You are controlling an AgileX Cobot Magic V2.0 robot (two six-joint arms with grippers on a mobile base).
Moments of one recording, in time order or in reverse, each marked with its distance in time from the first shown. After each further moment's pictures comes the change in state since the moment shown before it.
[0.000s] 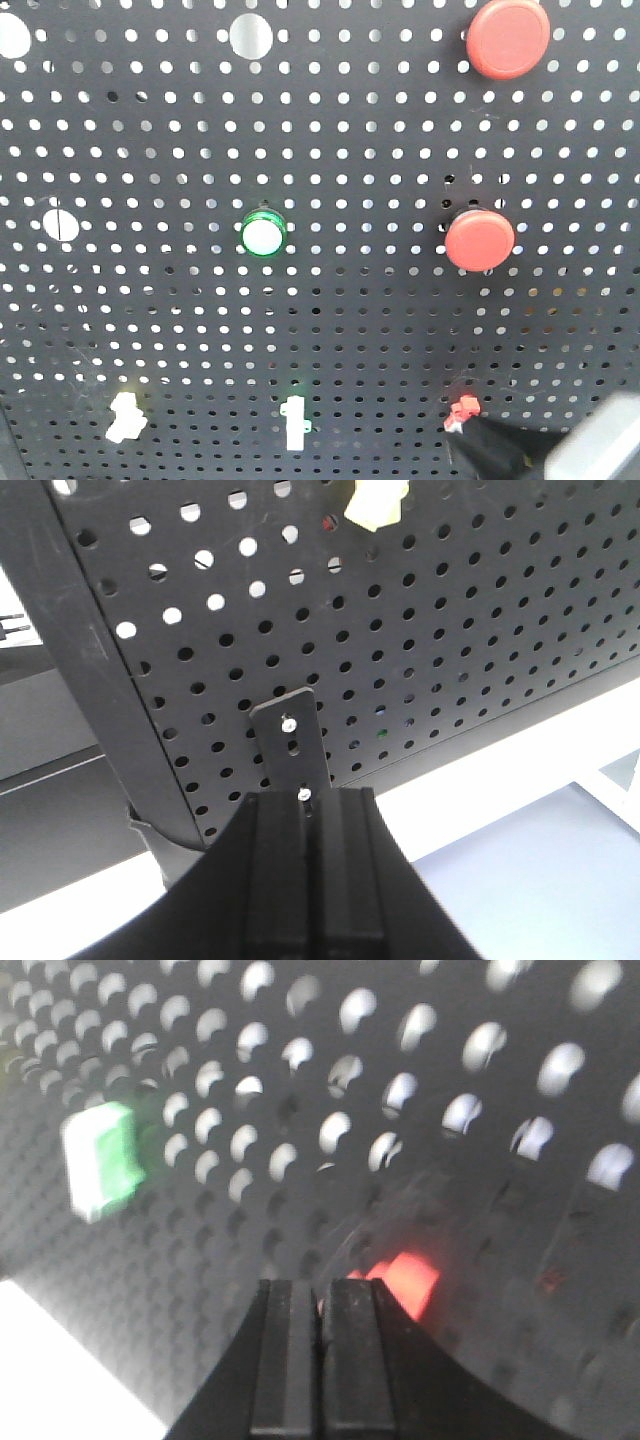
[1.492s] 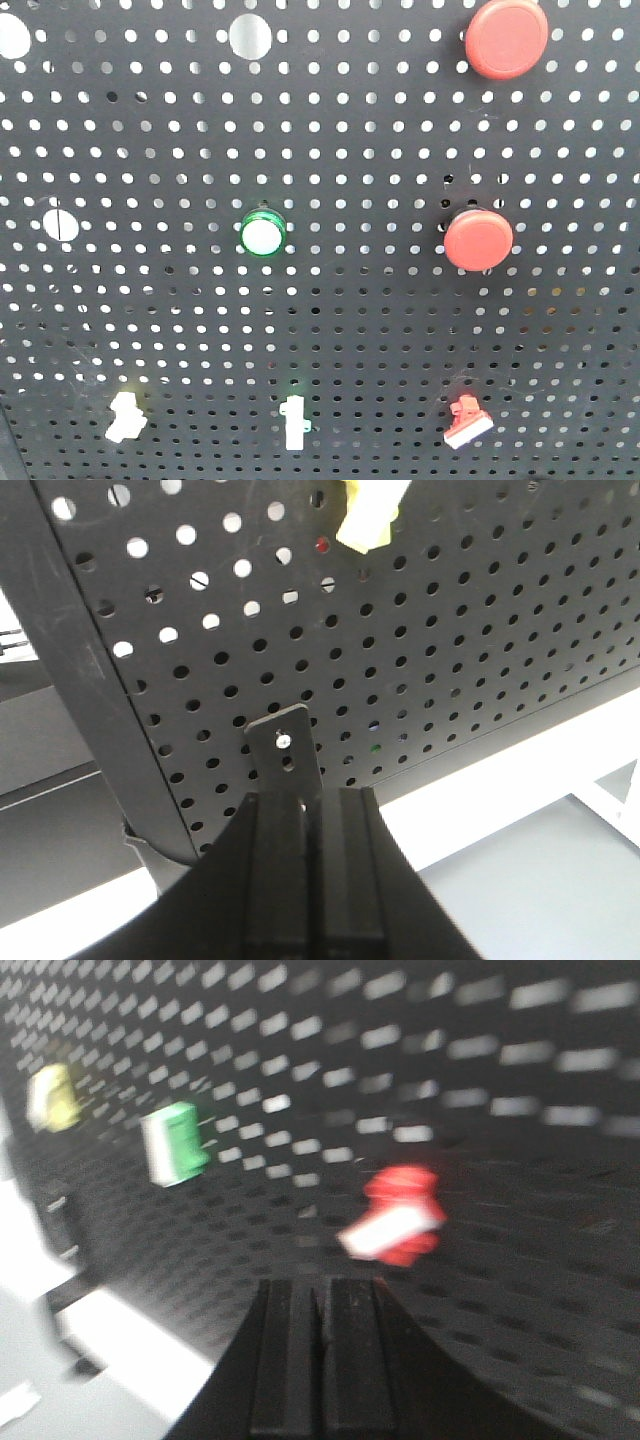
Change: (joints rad) left arm 0.000 0.000 0.000 0.000 -0.024 -0.001; right arm 0.000 -0.337 0.221 0.118 0.045 0.004
